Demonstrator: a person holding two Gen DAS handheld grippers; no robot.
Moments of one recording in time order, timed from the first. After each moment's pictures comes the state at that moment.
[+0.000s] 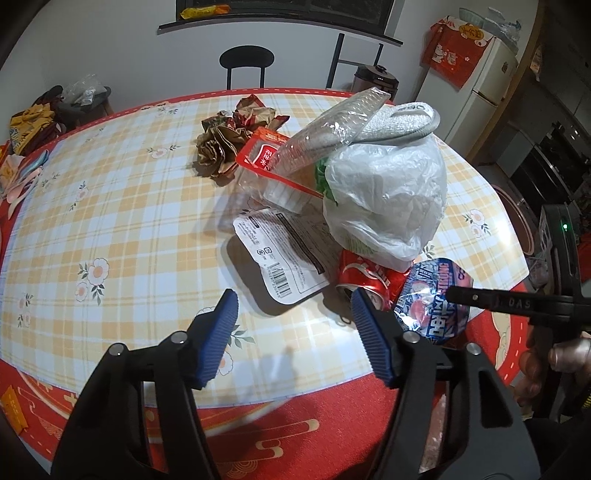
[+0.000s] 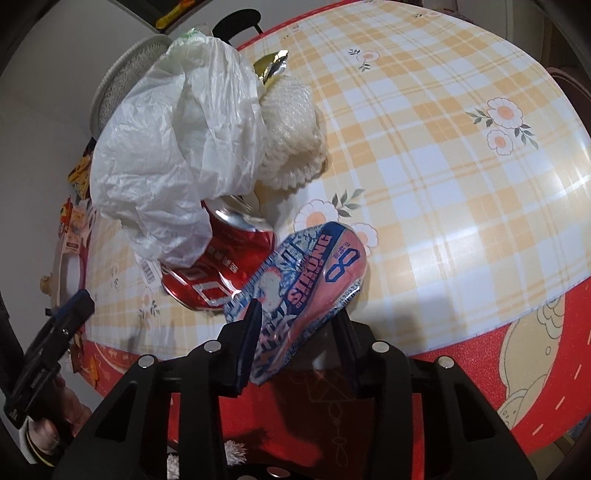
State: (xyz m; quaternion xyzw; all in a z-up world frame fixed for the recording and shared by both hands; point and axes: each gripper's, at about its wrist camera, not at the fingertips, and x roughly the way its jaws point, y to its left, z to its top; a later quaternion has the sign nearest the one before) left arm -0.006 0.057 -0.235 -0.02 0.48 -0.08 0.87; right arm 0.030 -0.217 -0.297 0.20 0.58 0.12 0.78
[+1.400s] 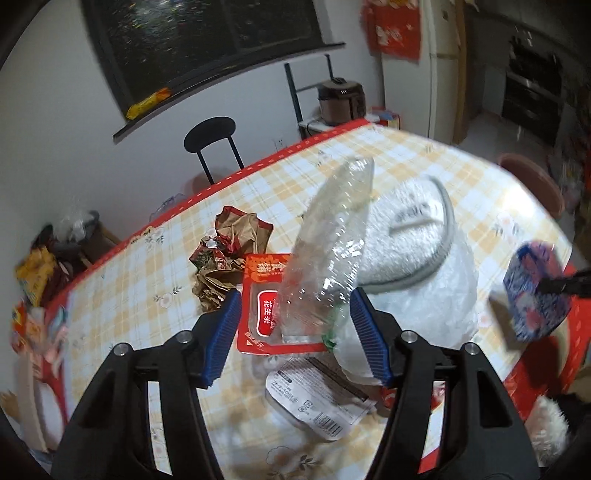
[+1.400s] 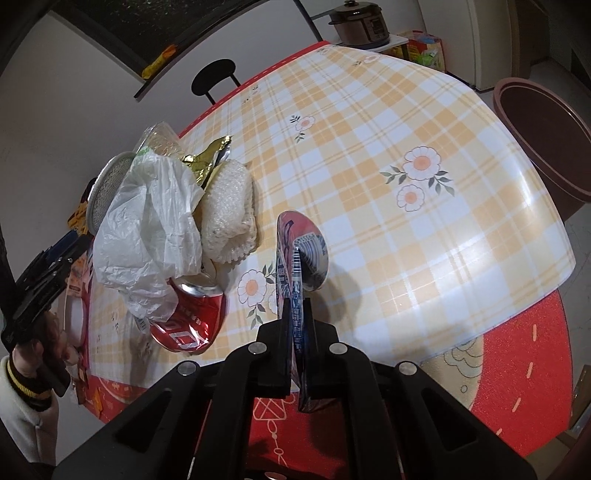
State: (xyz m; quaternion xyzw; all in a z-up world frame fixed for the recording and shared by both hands) left arm 0.096 0.010 -0.186 0.15 0.40 -0.11 0.90; right arm 0.030 -0.297 -0.275 0.23 0.52 0.08 0.82
